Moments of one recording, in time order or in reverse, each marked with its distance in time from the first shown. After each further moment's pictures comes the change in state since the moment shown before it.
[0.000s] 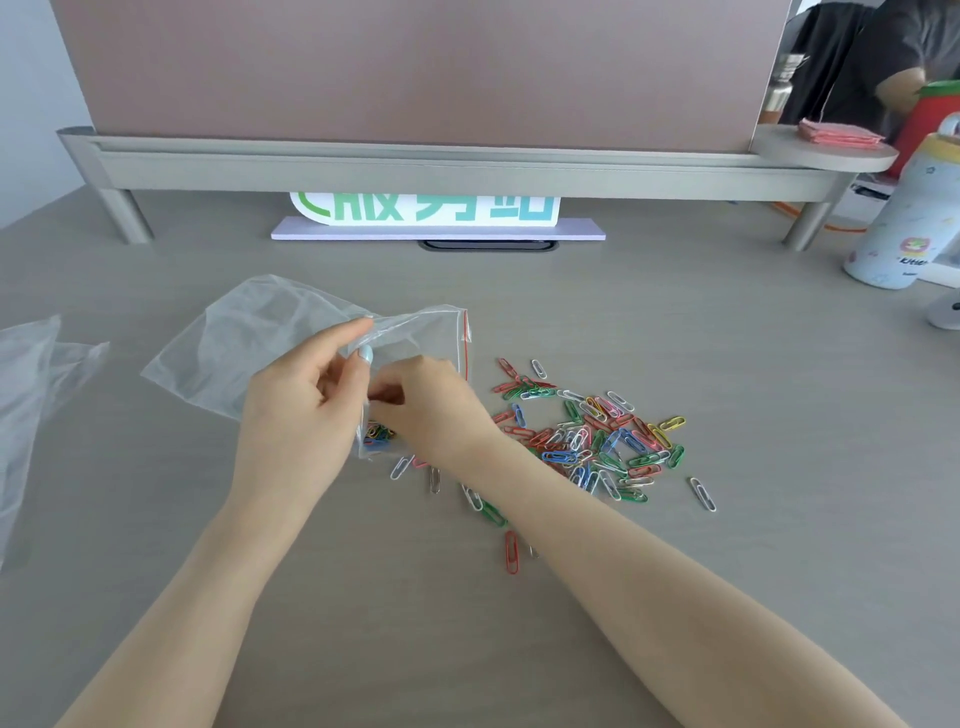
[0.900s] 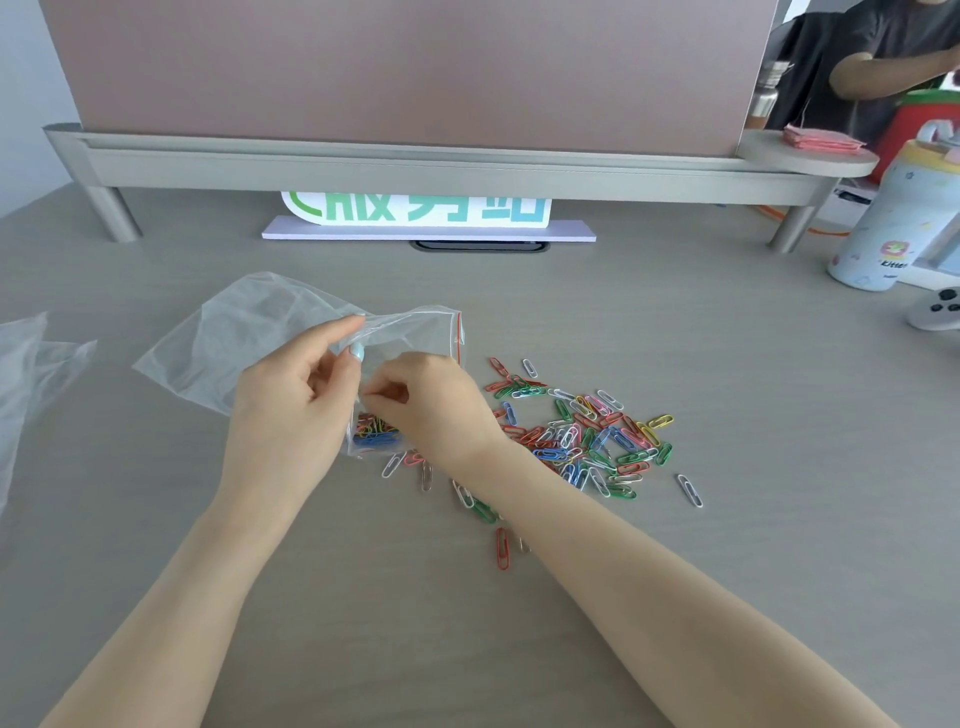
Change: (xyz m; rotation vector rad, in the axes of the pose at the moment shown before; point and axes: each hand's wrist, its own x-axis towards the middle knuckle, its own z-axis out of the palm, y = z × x) left_hand 0.001 0.002 -0.001 0.007 0.001 -0.014; right_hand -0.006 0.006 -0.004 -0.037 0.134 -0.114
